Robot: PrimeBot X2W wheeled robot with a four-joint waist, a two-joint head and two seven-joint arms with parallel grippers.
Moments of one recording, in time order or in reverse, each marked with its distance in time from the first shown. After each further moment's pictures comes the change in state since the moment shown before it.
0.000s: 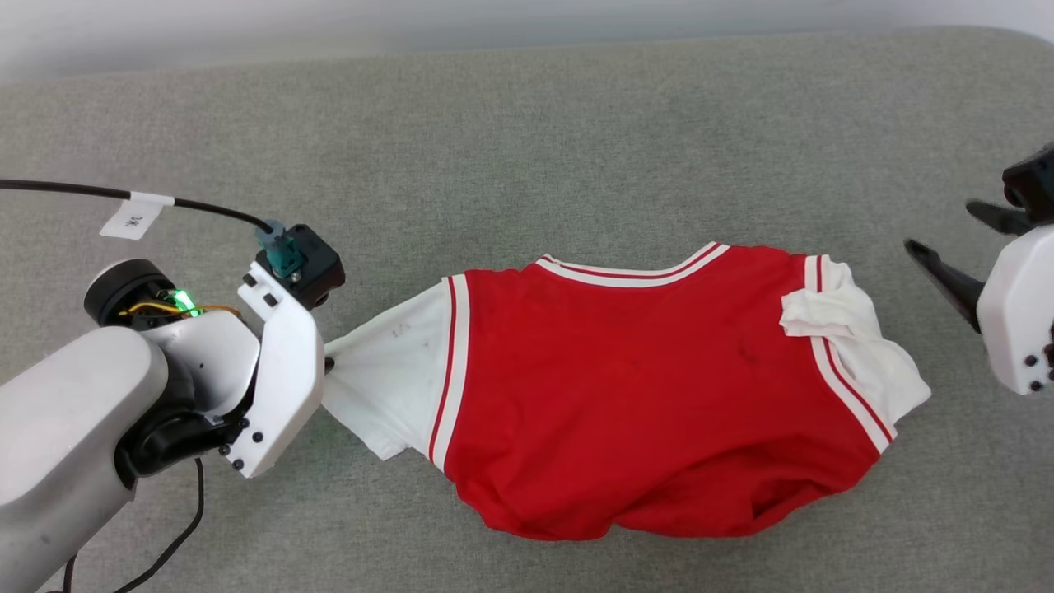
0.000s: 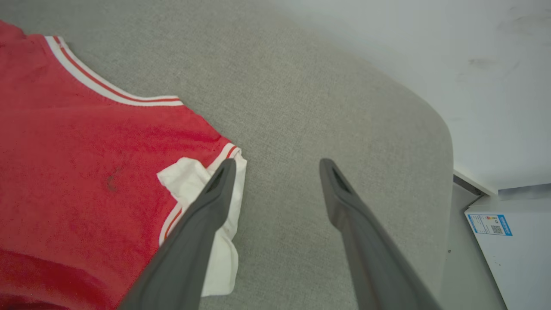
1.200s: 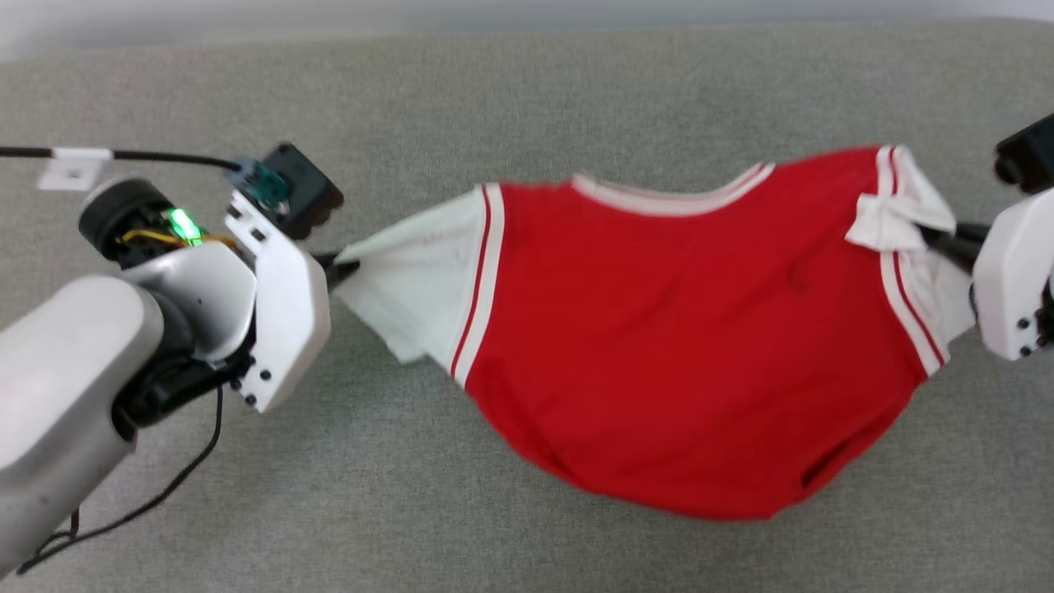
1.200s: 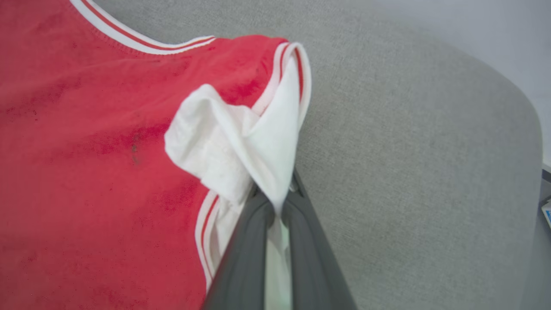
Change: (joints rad) left arm -0.061 -0.038 0.046 -0.003 0.063 0.004 -0.155; right arm -0.252 -0.070 0.368 0.268 0.356 0.000 -0.022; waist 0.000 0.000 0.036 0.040
